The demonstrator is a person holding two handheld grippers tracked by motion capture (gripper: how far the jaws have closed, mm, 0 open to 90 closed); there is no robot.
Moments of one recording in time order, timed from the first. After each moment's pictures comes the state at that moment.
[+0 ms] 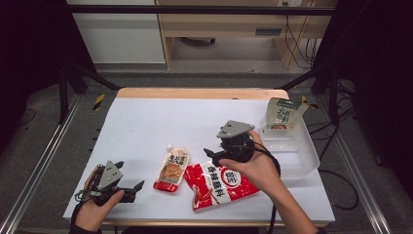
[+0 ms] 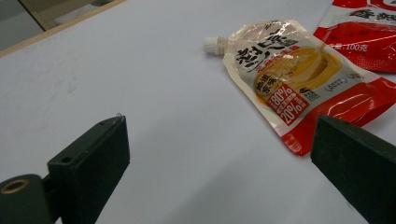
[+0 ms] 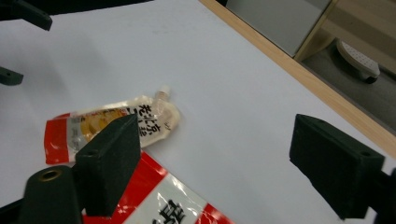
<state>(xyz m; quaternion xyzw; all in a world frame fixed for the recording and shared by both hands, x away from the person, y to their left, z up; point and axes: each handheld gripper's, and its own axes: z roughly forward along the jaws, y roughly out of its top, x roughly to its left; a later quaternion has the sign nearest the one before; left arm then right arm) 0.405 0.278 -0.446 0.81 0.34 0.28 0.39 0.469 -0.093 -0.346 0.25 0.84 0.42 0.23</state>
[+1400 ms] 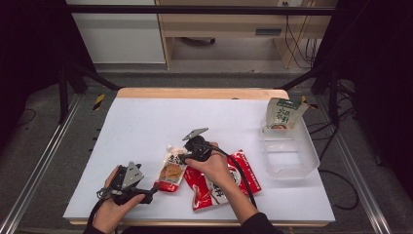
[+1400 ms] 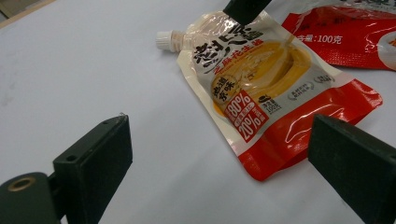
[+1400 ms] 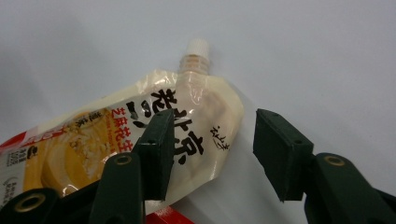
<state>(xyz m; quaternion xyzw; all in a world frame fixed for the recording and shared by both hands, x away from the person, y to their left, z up) 0.412 0.235 -0.459 0.84 0.32 0.25 0.36 0.532 -0.002 -0.459 0.34 0.86 0.37 0.10</state>
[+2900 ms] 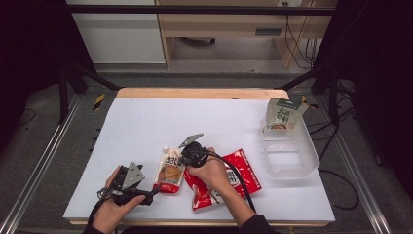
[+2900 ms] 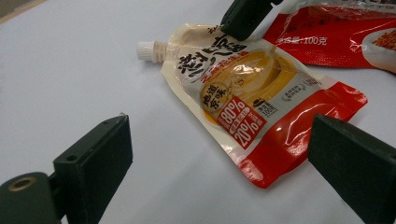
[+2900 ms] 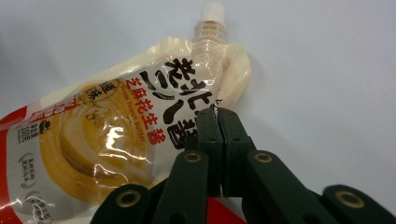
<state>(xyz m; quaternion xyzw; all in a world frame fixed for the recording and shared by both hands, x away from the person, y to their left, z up) 0.411 0.235 -0.458 0.84 0.31 0.24 0.36 0.519 0.007 -0.467 0.30 0.88 0.35 0.09</state>
